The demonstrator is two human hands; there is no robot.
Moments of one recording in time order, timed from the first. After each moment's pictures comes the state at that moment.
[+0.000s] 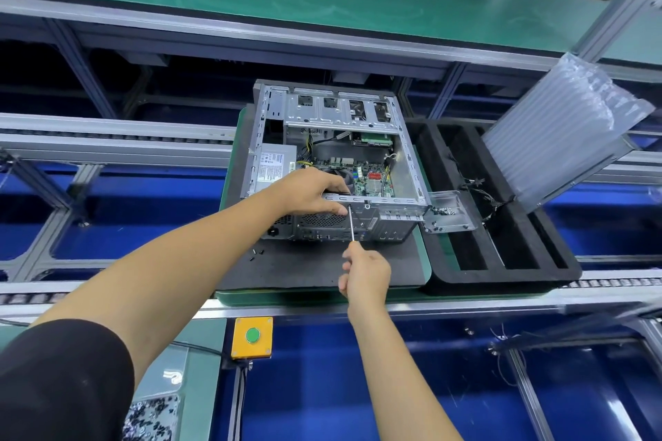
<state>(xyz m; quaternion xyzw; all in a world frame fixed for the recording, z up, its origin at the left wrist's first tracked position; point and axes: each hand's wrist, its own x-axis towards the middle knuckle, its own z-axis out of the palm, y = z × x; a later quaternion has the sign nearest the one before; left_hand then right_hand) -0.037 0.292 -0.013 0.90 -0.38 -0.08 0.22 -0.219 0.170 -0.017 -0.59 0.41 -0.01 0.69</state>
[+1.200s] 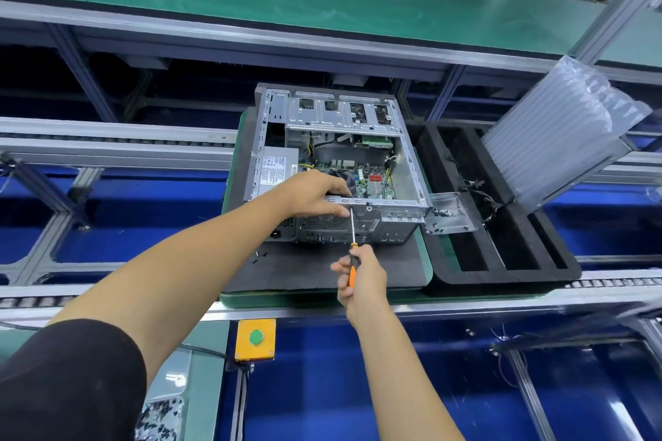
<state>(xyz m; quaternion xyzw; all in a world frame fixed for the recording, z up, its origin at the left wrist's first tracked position) -0.038 0.292 -0.012 0.89 -0.38 -0.07 0.23 -0.219 0.171 -0.016 -0.44 0.45 0.10 0.77</state>
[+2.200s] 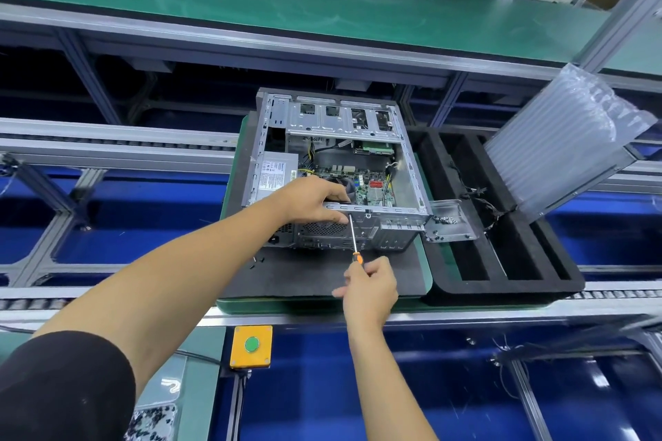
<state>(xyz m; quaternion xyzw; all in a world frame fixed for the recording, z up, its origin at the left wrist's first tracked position) -0.035 0.291 -0.014 0.90 -0.38 -0.08 0.22 -0.226 0.171 -0.034 -0.71 0.41 -0.07 0.58</state>
